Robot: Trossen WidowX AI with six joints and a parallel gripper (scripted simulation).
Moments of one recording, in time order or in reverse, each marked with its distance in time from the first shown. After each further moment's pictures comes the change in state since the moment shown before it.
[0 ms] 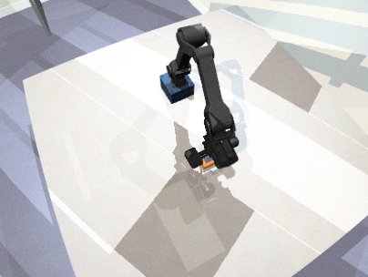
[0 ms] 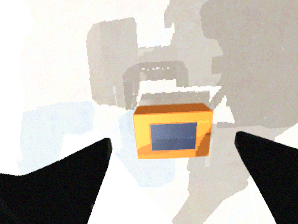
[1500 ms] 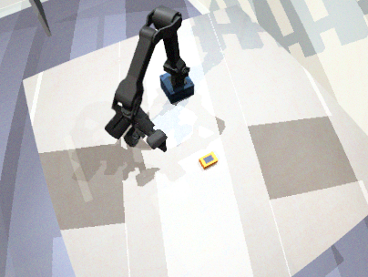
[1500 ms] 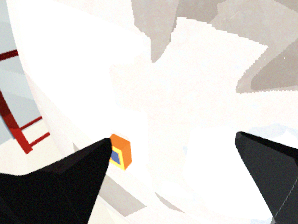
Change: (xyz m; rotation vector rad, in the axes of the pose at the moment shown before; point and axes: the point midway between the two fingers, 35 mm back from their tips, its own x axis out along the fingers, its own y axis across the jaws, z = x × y) arm -0.026 -0.154 -0.136 1.372 -0.182 0.518
